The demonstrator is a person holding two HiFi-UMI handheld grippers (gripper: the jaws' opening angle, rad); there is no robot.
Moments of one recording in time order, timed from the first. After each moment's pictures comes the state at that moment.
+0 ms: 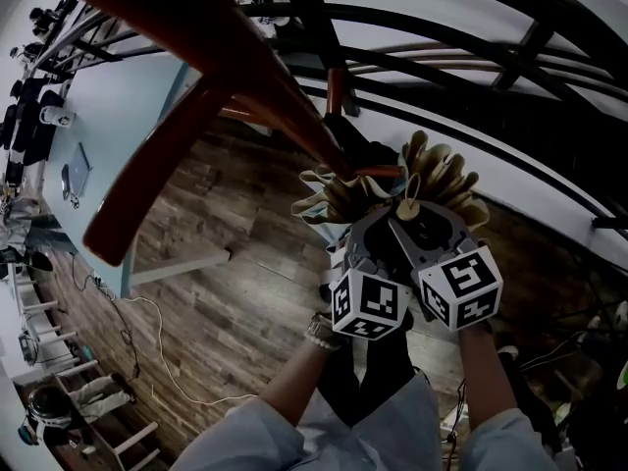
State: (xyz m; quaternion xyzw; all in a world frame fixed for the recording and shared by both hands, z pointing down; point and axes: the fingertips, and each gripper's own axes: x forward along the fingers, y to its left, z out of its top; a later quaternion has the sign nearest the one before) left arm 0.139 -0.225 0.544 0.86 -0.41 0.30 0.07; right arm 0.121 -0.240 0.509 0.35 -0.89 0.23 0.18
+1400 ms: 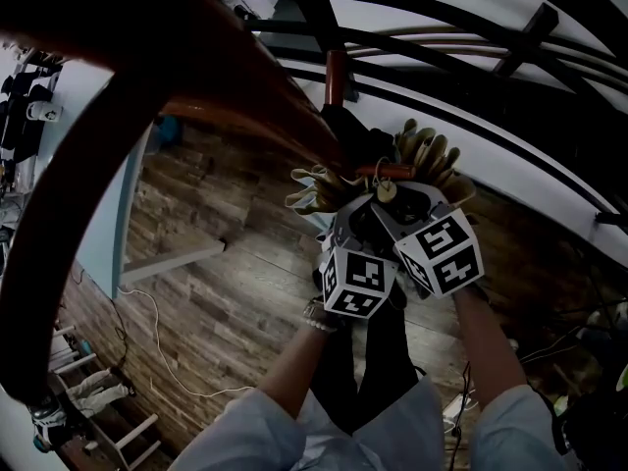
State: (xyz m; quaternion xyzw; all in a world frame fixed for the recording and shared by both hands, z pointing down) left arm 0.103 -0.248 0.612 0.83 -0.43 0.31 0.15; right arm 0.080 -0.264 0.576 0.28 -0.90 0.23 0.27
